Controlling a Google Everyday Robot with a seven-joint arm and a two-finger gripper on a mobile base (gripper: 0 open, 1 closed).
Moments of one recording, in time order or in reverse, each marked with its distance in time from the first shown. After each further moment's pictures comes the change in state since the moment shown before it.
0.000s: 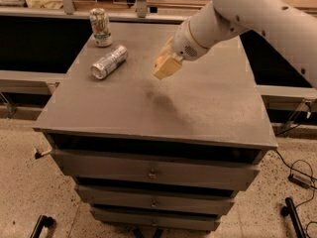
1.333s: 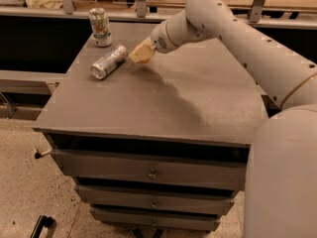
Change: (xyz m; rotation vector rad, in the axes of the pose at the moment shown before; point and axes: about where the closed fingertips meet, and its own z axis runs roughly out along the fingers) arm -0.037 -0.083 0.097 0.032 -0.200 0.307
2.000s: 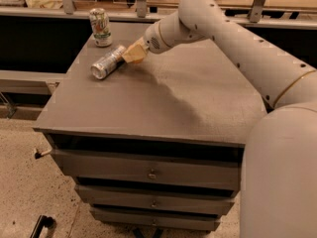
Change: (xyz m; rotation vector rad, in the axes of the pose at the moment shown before) arm -0.011 0.011 0.014 -0.028 -0.022 0.013
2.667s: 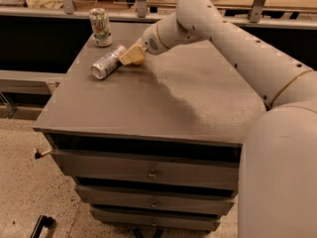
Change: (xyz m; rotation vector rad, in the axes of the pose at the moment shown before) arm 0.001 0.003 0.005 -0.009 0.003 0.000
